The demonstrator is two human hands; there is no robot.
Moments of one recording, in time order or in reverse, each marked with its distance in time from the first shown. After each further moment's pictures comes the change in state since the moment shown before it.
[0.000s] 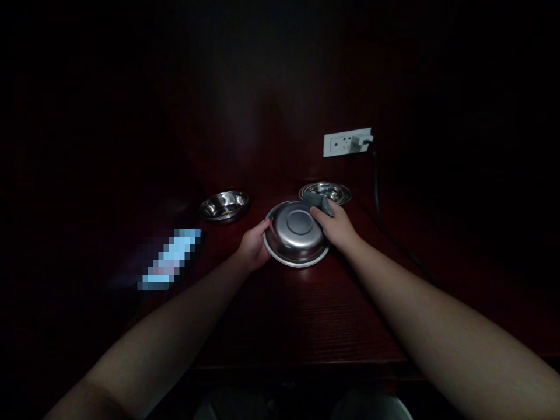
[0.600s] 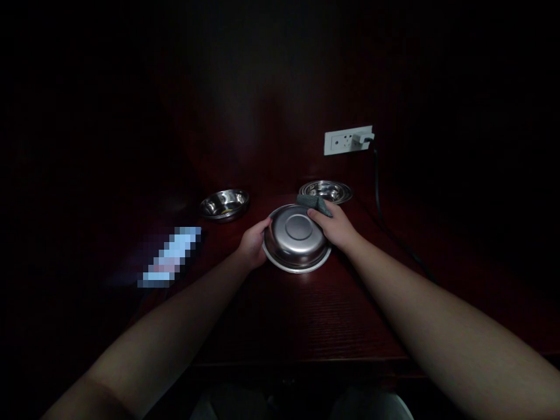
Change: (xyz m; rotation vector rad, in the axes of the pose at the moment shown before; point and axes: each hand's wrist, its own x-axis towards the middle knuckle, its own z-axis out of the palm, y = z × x) left_hand -0.001 -0.001 0.004 -0.009 0.035 -0.085; right_hand -0.002 -0.004 -0.001 0.045 -0.143 0.008
